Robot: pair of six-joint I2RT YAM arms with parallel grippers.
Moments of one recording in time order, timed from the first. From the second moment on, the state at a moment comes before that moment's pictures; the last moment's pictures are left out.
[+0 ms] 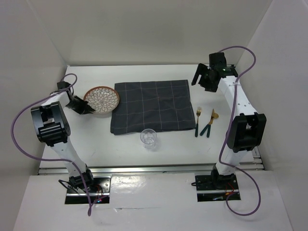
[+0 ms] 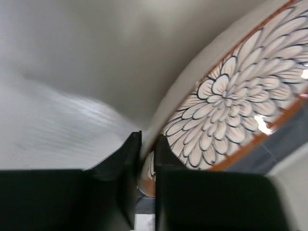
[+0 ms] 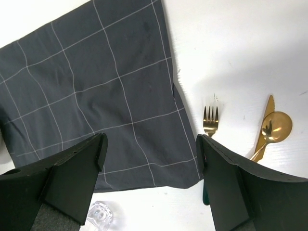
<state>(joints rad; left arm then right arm) 0.35 1.95 1.33 -0.64 0.28 -0.70 0.08 1.74 1.66 -0.77 -0.02 0.44</state>
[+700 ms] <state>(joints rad) 0.19 1.79 1.63 -0.80 0.33 -0.60 0.08 1.71 1.66 -0.79 0.00 0.44</state>
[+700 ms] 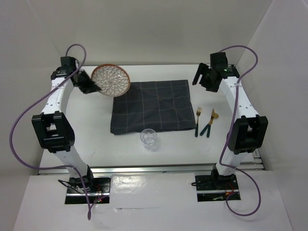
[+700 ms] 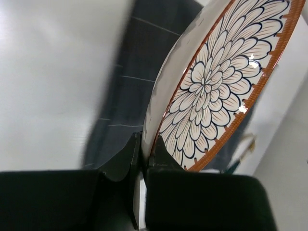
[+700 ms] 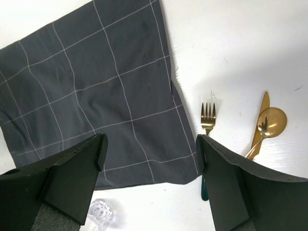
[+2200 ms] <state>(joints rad) -0.25 2.24 1.72 -0.66 0.55 -0.53 0.45 1.50 1.34 -0.82 -0.25 0.41</state>
